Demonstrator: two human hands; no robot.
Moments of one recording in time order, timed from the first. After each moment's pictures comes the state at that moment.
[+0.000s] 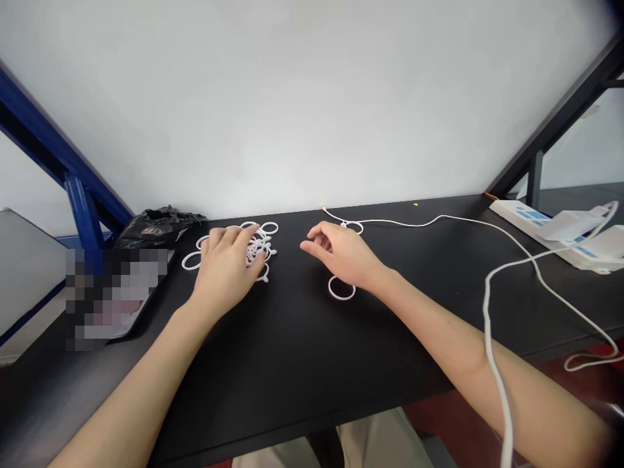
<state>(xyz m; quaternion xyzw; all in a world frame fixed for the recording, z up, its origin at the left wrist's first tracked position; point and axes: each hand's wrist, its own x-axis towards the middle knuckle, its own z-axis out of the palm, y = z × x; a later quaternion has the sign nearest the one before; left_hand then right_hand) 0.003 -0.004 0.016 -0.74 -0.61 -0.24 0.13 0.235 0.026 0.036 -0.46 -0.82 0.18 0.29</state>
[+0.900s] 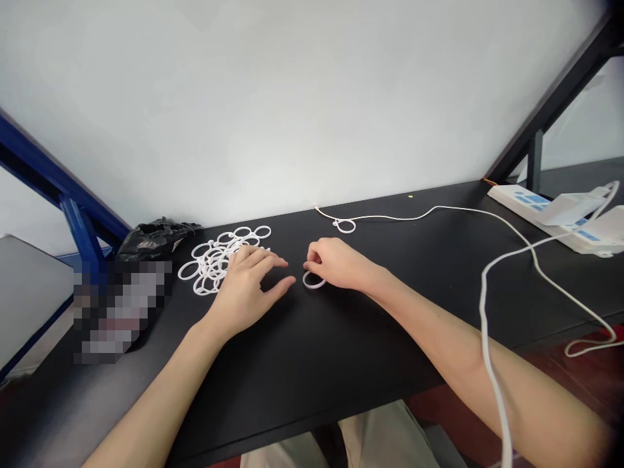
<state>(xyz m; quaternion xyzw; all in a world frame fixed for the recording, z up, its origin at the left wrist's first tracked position) 0.031 -0.019 0.018 -0.84 -0.47 -0.28 0.01 0.242 0.031 0.032 -0.48 -0.83 0.20 0.18</state>
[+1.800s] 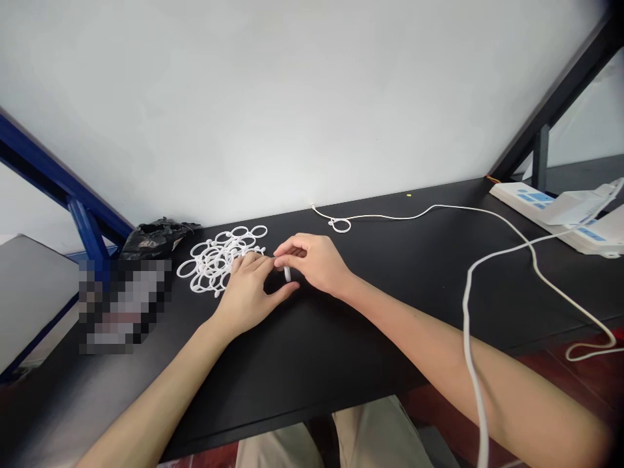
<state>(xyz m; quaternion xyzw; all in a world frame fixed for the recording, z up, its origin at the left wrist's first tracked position) 0.047 -0.024 0.011 -0.82 -0.52 -0.23 -0.01 0.220 0.018 0.025 -0.36 -0.71 0.43 0.42</state>
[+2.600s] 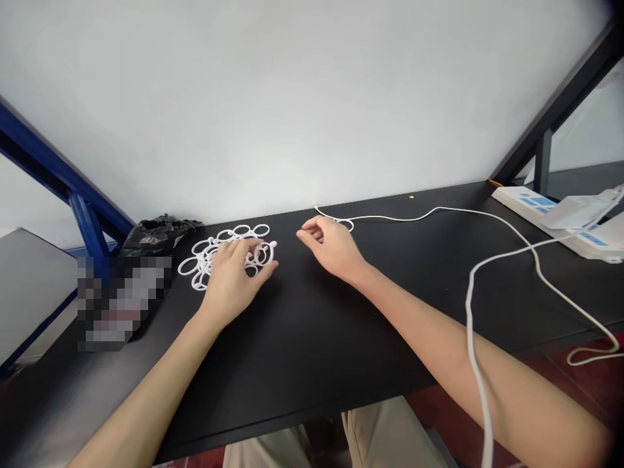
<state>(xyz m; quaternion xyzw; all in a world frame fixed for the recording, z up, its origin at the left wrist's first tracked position) 0.028 -0.012 0.014 -0.74 -0.59 -0.31 0.04 0.238 0.041 0.025 -0.48 -0.75 0.22 0.40</state>
